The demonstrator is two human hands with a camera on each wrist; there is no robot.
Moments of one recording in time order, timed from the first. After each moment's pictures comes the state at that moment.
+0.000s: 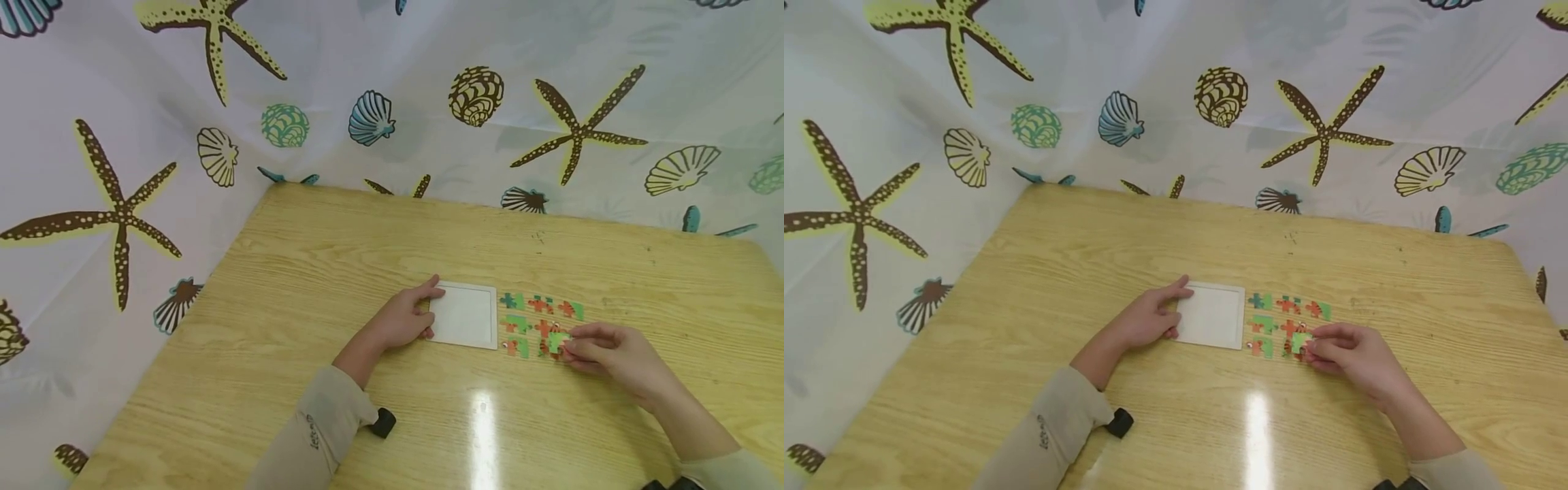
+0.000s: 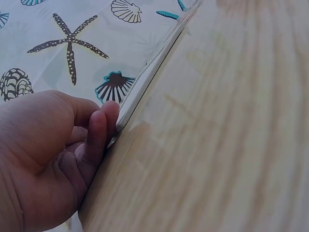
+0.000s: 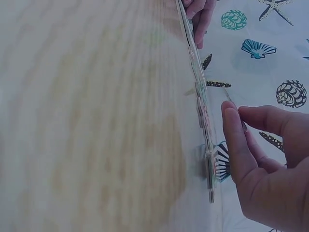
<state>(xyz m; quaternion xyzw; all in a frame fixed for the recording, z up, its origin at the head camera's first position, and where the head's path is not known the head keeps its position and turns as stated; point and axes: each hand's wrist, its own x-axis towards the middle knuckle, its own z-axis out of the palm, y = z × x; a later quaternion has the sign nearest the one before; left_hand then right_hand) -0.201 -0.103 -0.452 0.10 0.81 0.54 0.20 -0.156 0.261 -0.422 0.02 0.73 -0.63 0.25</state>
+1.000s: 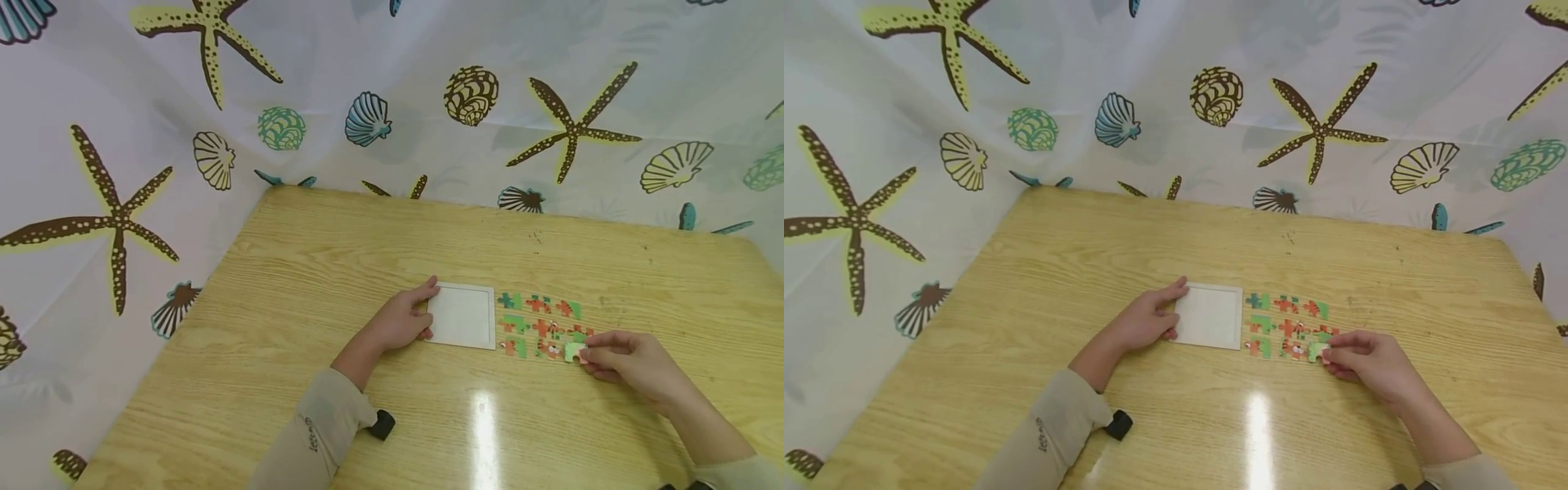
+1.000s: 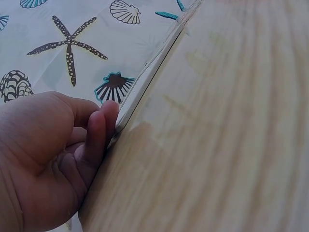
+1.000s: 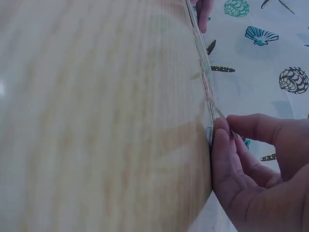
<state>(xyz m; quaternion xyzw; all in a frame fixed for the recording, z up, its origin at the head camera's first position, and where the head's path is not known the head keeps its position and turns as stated) -0.201 -0.104 -0.456 0.10 0.82 0.53 0.19 -0.149 0.283 -0.432 0.01 0.79 -0.57 0.24</state>
